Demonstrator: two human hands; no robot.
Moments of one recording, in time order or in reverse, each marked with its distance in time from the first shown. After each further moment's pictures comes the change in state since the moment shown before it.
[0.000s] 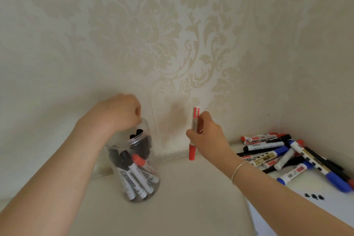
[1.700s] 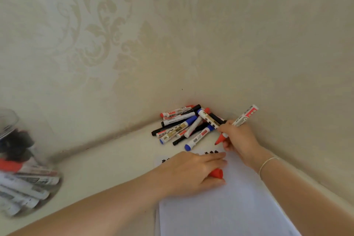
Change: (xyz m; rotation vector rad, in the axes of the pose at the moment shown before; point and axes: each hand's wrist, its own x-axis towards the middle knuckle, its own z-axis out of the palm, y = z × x) left_hand -0.068 0.276 0.152 -0.215 -0.155 1.184; right_hand -0.089 0.147 -0.181 0.344 0.369 0.600
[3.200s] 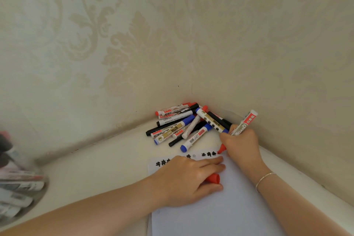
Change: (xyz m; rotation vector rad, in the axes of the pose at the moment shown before) left_hand 0.001 -0.006 0.018 -0.047 0.099 0.045; right_hand 0.009 0.034 -0.001 -0.194 0.241 -0.202
